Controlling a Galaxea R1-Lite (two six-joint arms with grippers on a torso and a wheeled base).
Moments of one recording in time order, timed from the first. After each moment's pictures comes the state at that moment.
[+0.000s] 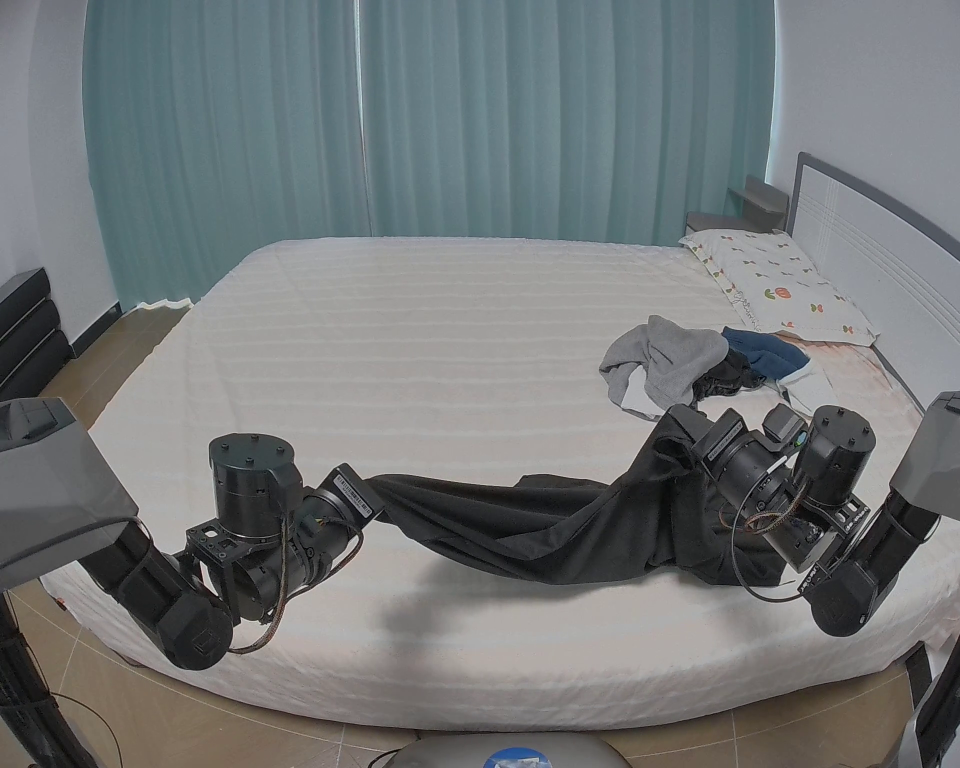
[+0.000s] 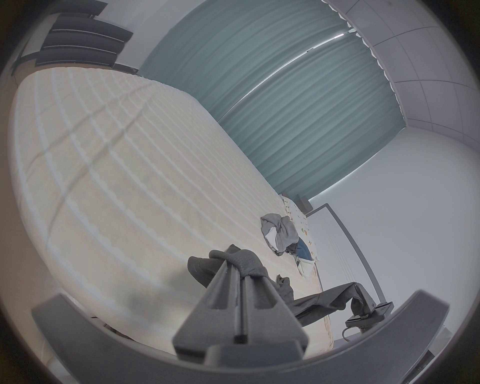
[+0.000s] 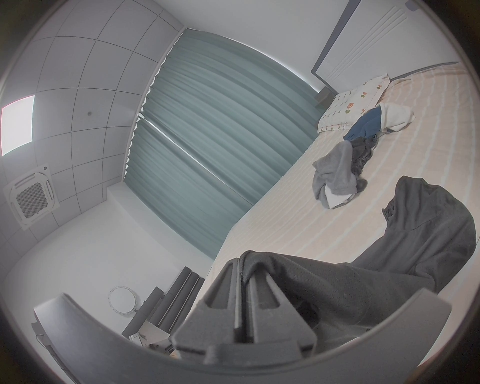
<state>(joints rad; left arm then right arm) -0.49 1.96 -0.55 -1.09 0.13 -0.96 0.40 2.01 -0.50 -1.55 -0.05 0.85</state>
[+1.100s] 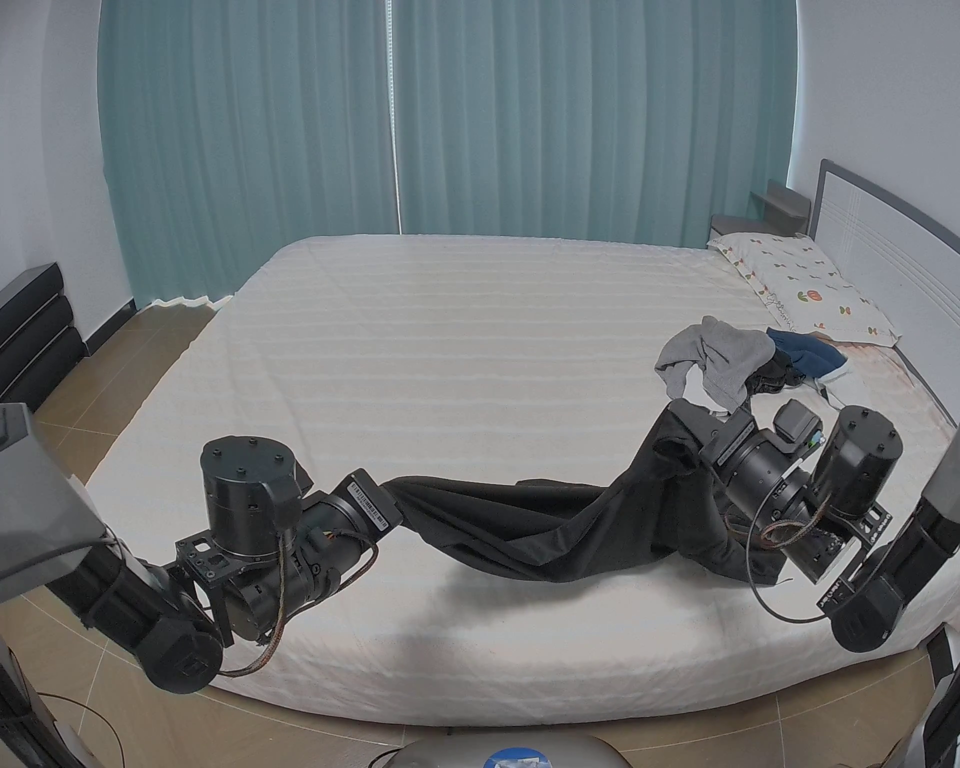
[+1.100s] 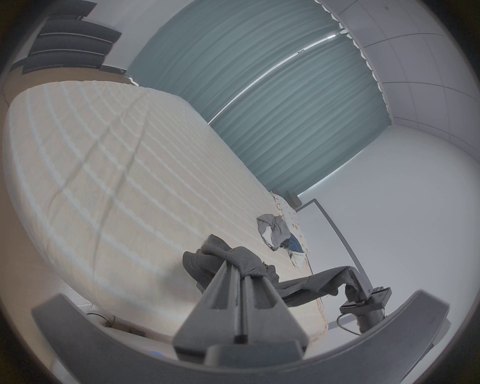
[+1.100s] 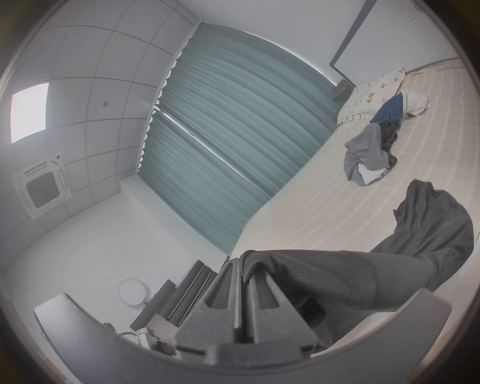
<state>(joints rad) -0.57 1.88 -0.51 -1.08 0.13 -0.94 0.47 1.90 -0.44 -1.55 -0.05 0.83</state>
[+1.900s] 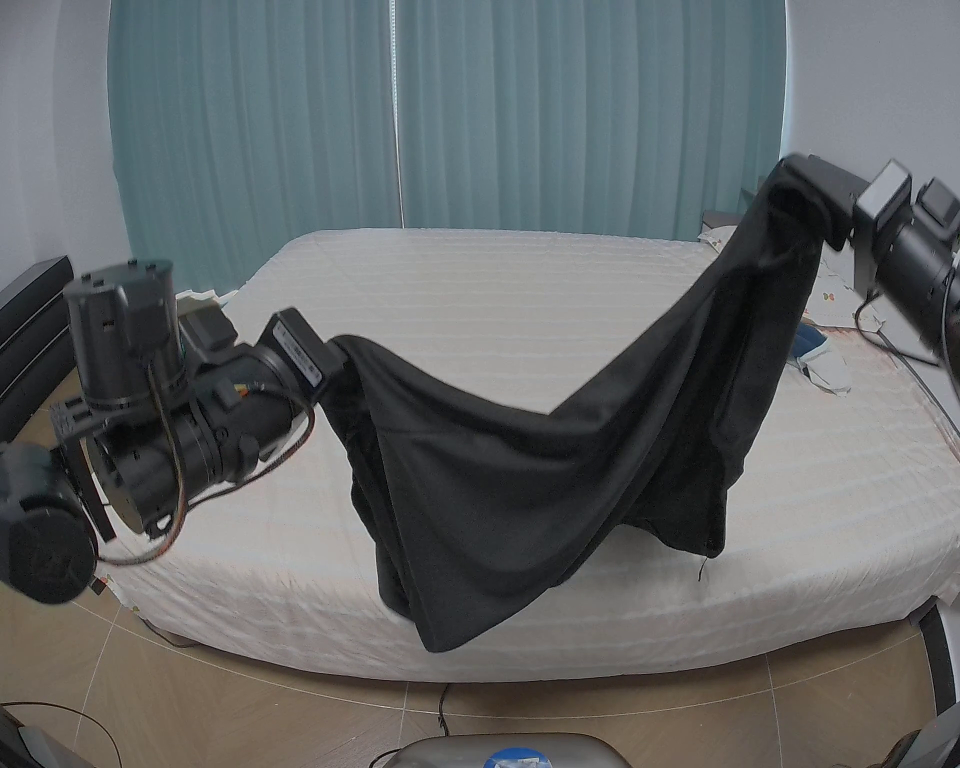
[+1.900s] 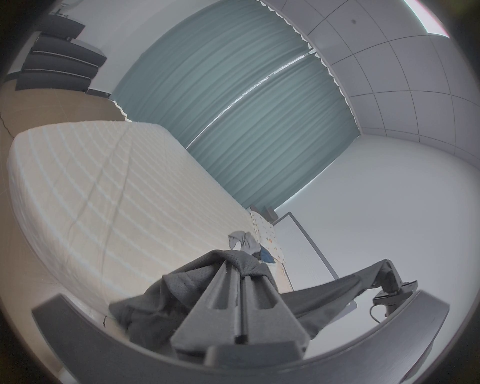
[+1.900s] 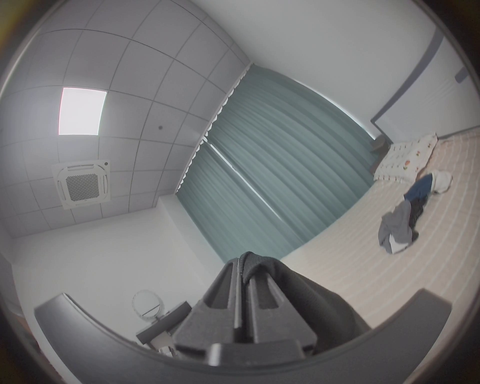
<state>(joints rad) -0.56 1.54 -0.79 -0.63 0.13 -0.86 0.48 1.38 -0.87 -0.89 -0.08 0.67</state>
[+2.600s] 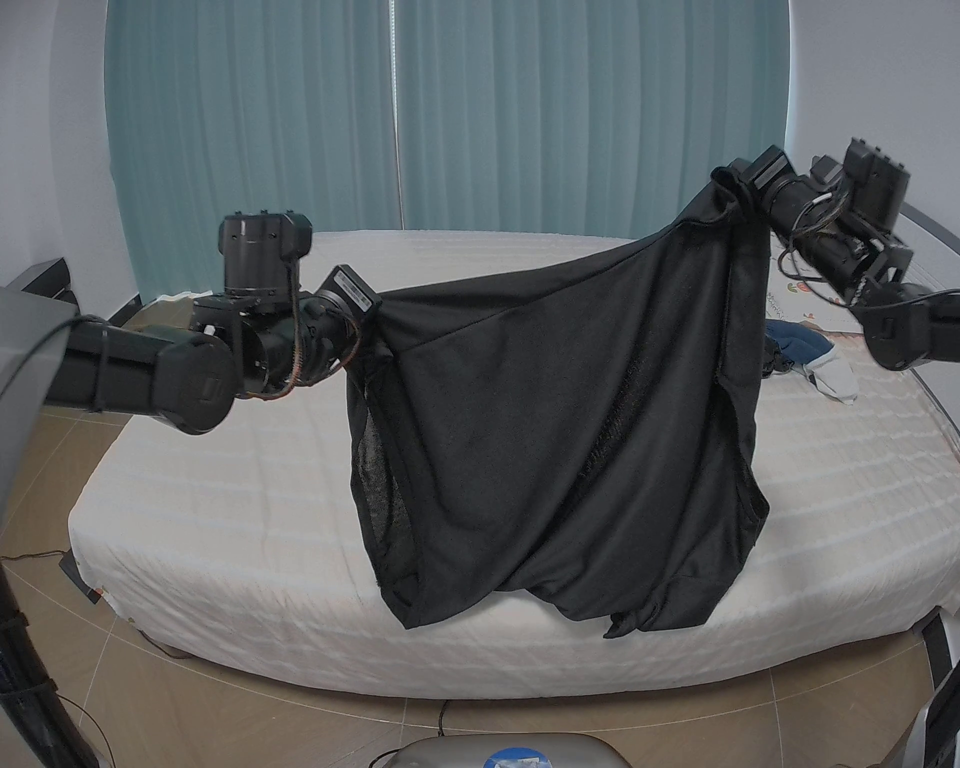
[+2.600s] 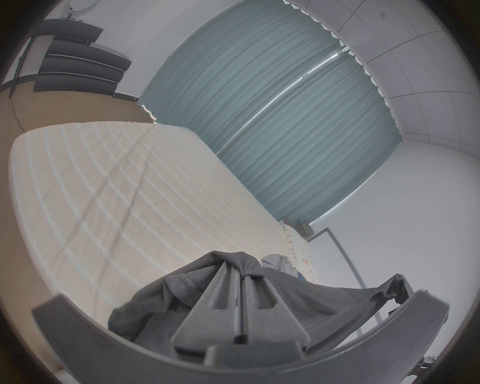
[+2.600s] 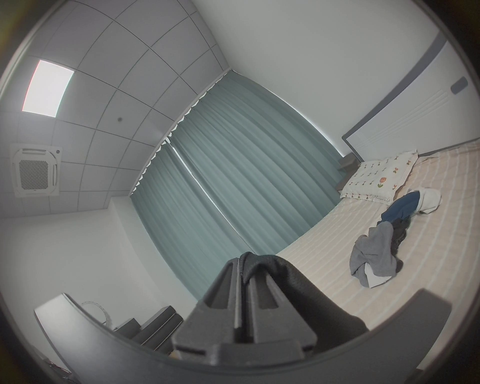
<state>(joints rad) -0.38 1.97 -1.37 -0.36 0.12 -0.89 0.23 1.90 -1.47 -0.73 -0.09 0.67</state>
